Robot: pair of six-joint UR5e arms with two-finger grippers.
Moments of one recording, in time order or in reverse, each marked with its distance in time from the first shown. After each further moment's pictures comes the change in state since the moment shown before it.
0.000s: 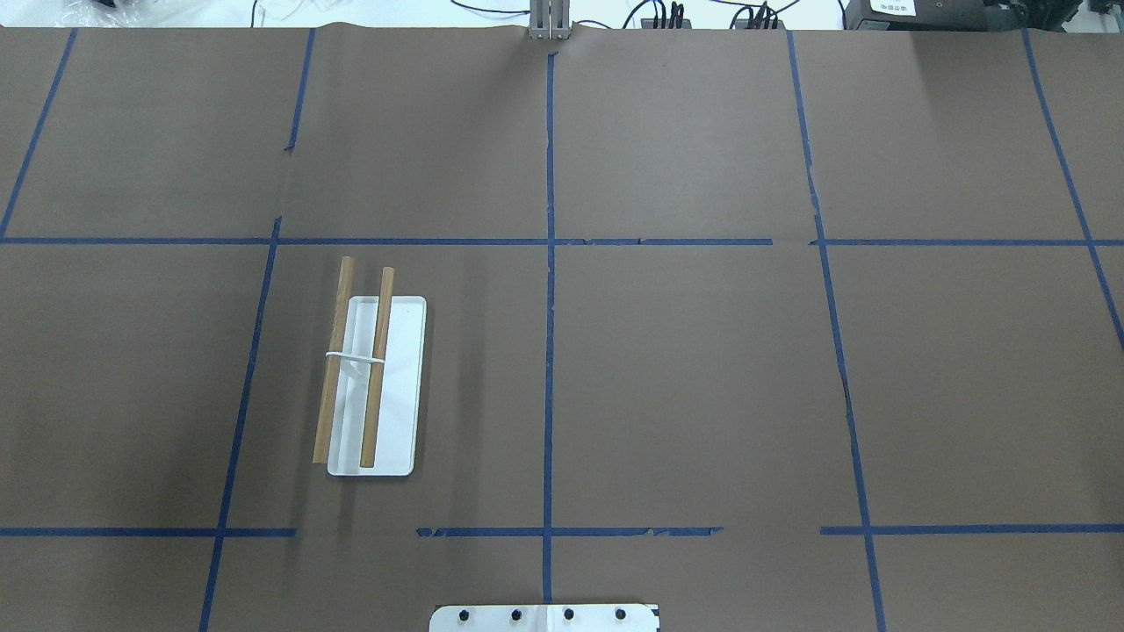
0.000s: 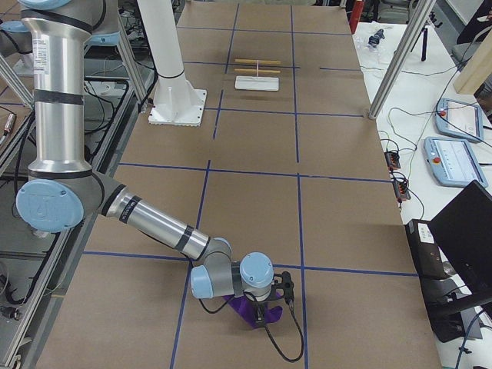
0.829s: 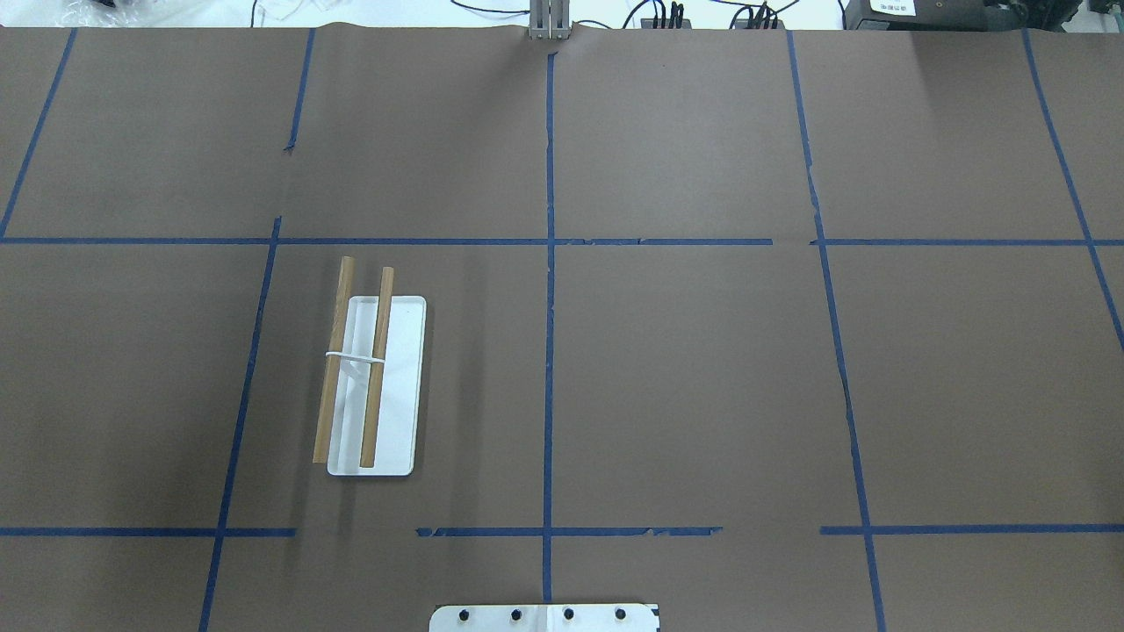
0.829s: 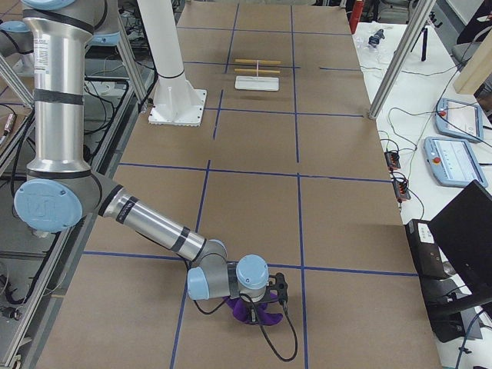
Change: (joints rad) left arm -0.004 -0.009 -0.021 0.005 0.000 -0.002; right arm -0.016 -0.018 -0.002 0.005 0.008 -0.015
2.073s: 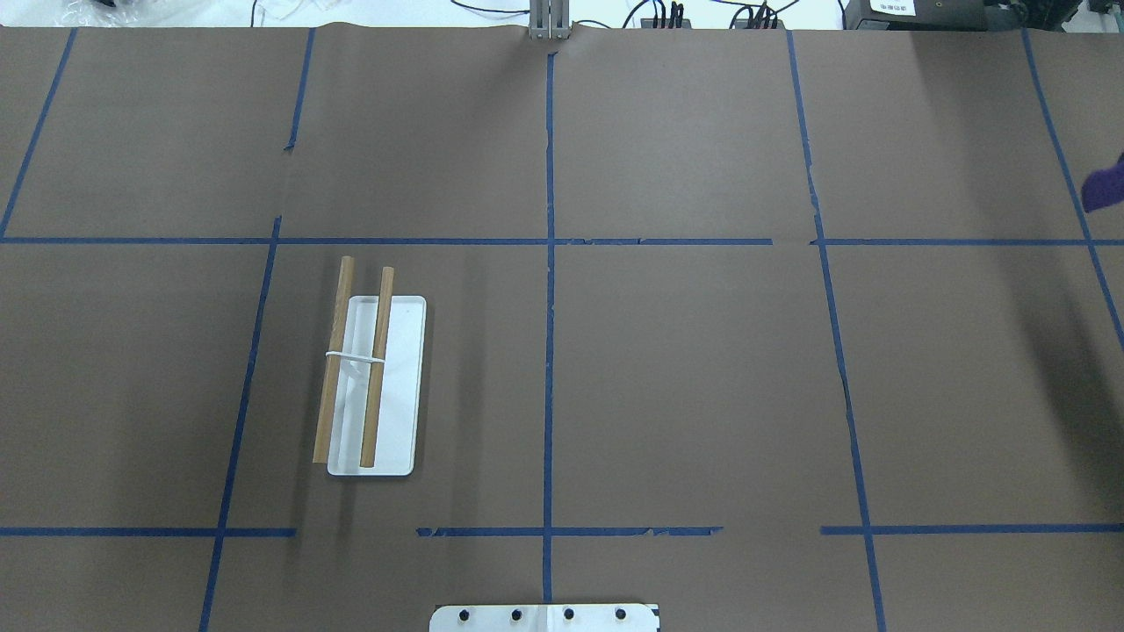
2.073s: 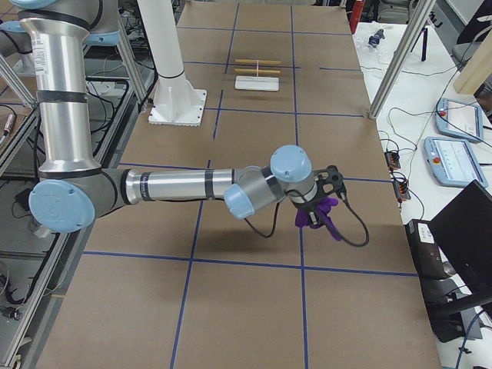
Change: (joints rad) left arm -0.005 -0.089 -0.084 -0.026 0.000 -0.034; right arm 0.065 0.162 0.554 -0.205 0.125 0.244
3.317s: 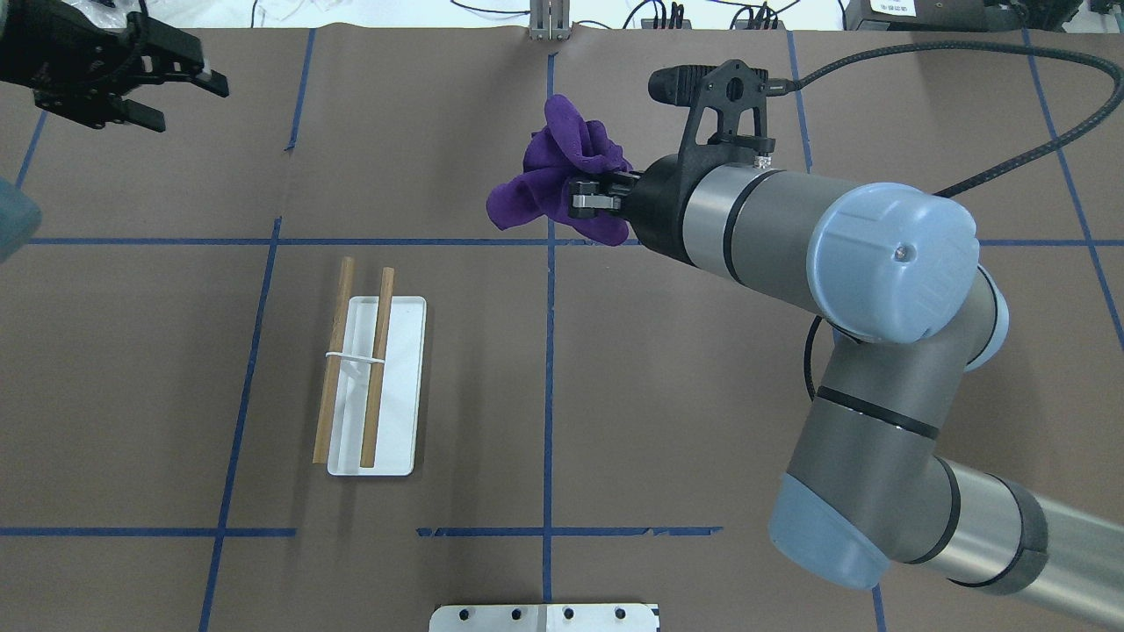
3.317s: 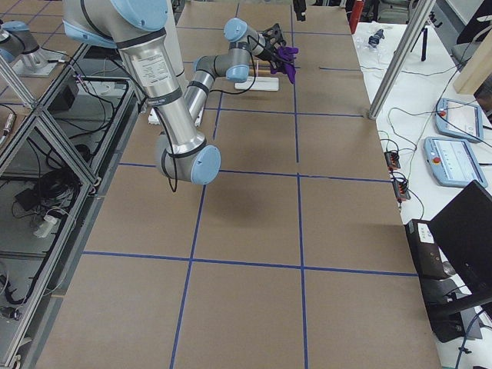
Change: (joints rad) left arm 0.496 -0.319 0.034 -0.533 -0.011 -1.404; right arm -0.991 0.462 0.367 -0.006 -0.977 0.855
